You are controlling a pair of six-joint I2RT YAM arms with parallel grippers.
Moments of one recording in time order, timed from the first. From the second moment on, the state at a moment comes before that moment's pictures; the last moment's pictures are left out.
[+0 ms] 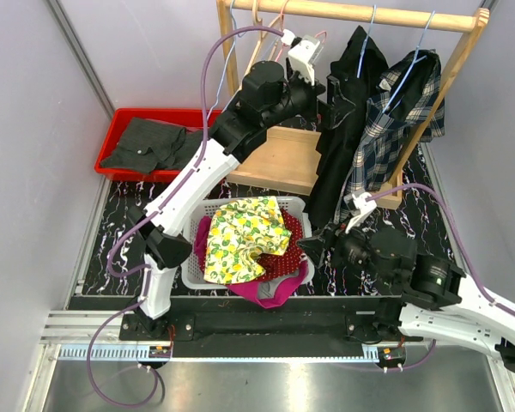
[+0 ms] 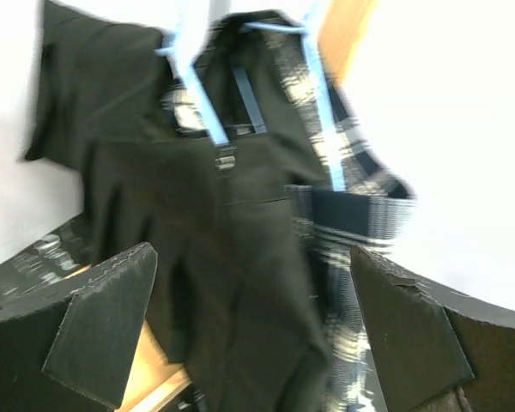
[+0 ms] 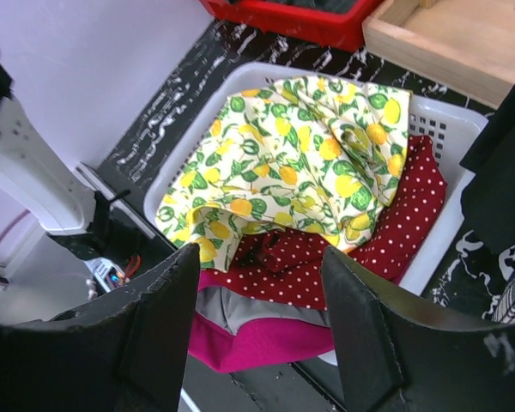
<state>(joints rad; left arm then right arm) -0.78 2.02 2.44 -0.42 0.18 -0.23 1.13 0.62 0.86 -0.46 0.31 0.54</state>
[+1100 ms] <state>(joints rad) -0.84 2.01 2.18 -0.36 0.01 -0.09 1.13 0.83 1.52 -0.21 0.73 -0.02</state>
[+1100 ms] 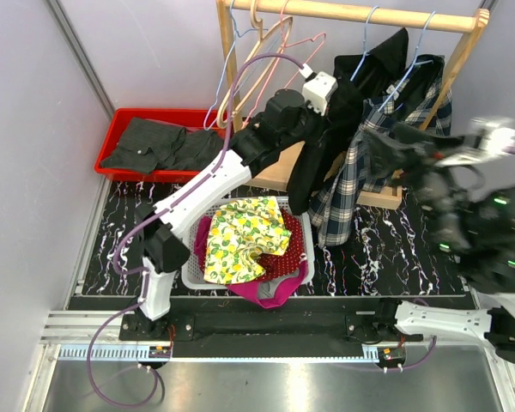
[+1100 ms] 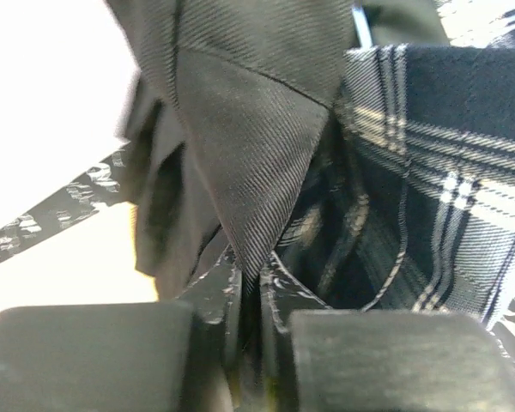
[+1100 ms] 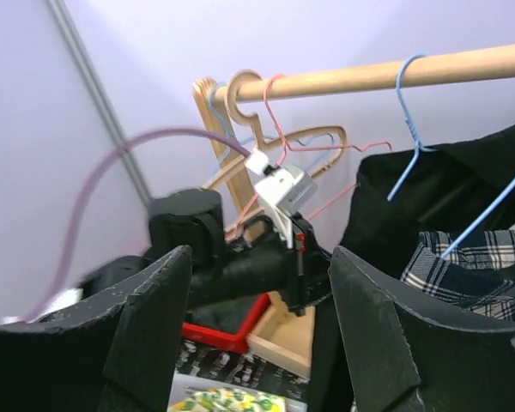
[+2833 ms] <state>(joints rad) -0.81 1.56 1.94 -0.53 -0.22 0.08 0.37 1.76 2.24 -0.52 0.10 0.61</state>
